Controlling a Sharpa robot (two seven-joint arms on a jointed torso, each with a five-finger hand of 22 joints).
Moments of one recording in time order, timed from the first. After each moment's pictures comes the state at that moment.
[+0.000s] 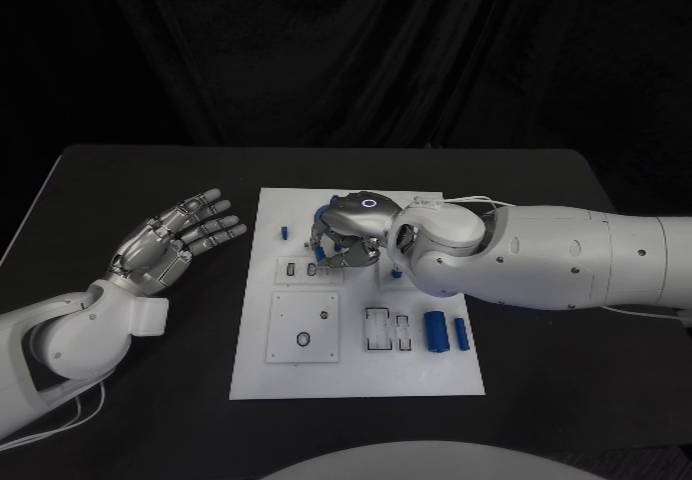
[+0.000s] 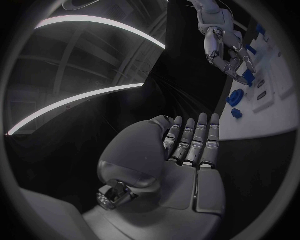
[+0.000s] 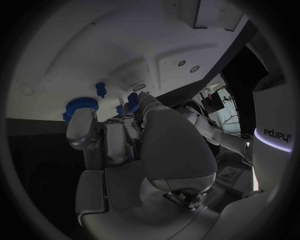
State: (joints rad) left arm 1.20 -1.04 -0.21 1.54 0.22 0.20 0.62; left_hand 1.38 0.17 0.23 0.15 0.64 0.60 0.13 0.22 0.07 0.38 0.22 0.53 0.07 0.49 0.24 0.51 0.16 0.13 0.47 0.28 0.34 0.16; right arm 1.36 -0.67 -0.25 1.60 -1.63 -0.33 -0.14; right_hand 1.43 -0.06 0.19 0.21 0.29 0.96 0.10 0.28 0.28 1.23 0.03 1.34 1.21 1.45 -0.04 1.34 1.31 0.09 1.36 0.07 1.17 1.31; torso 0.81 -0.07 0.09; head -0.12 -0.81
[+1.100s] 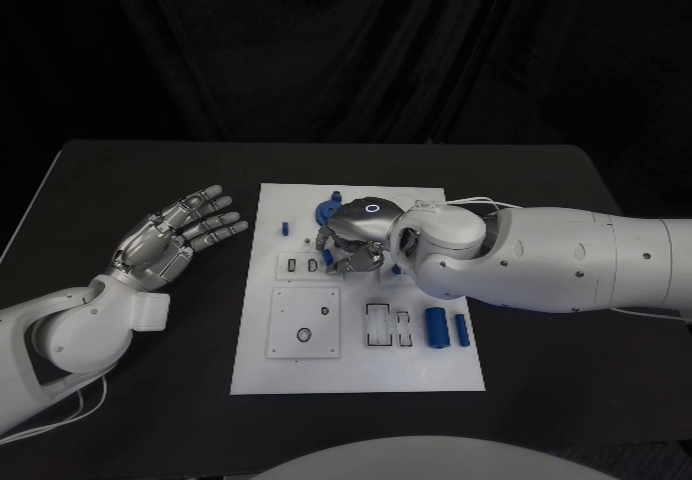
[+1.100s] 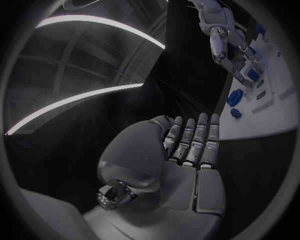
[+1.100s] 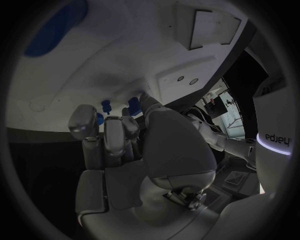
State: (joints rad) left arm 1.20 -1.04 -0.21 1.54 0.22 0.21 0.62; left_hand 1.38 0.17 0.24 0.15 0.63 0.60 0.13 0.22 0.07 0.38 0.22 0.53 0.07 0.49 0.24 0.51 0.16 0.13 0.47 0.28 0.34 0.16; right arm 1.35 -0.68 -0.25 1.61 -1.65 -0.27 -0.19; right_hand 1.35 -0.07 0.17 0.21 0.11 0.78 0.12 0.16 0.29 1.14 0.04 1.31 1.16 1.41 -0.02 1.29 1.30 0.09 1.31 0.09 1.09 1.31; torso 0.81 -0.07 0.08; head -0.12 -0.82
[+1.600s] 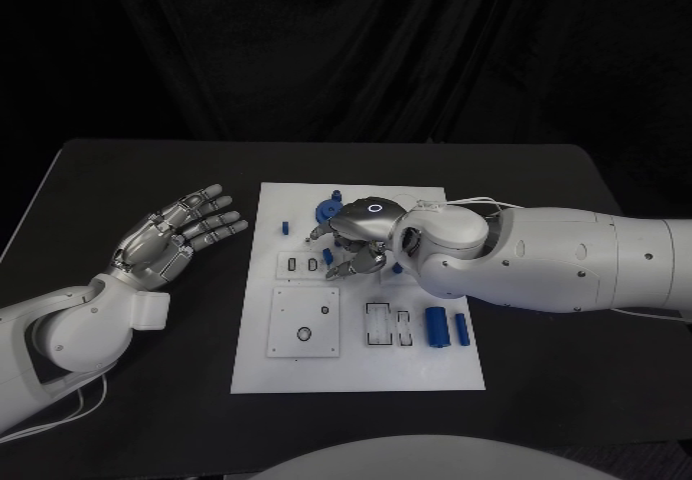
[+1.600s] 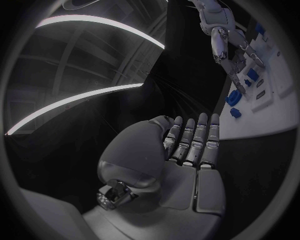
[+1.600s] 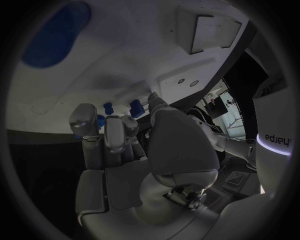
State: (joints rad) left arm 1.20 -1.04 -0.21 1.54 0.22 0.21 0.61; left_hand 1.38 0.17 0.24 0.15 0.63 0.60 0.13 0.22 0.07 0.38 0.22 0.53 0.07 0.49 0.24 0.51 0.16 0.13 0.47 0.28 0.35 0.16; right arm 1.34 -0.68 -0.25 1.61 -1.65 -0.27 -0.19; right_hand 1.29 -0.14 0.12 0.28 0.05 0.59 0.11 0.06 0.20 1.11 0.03 1.29 1.13 1.39 -0.02 1.28 1.29 0.09 1.29 0.09 1.06 1.31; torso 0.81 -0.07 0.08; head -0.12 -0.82
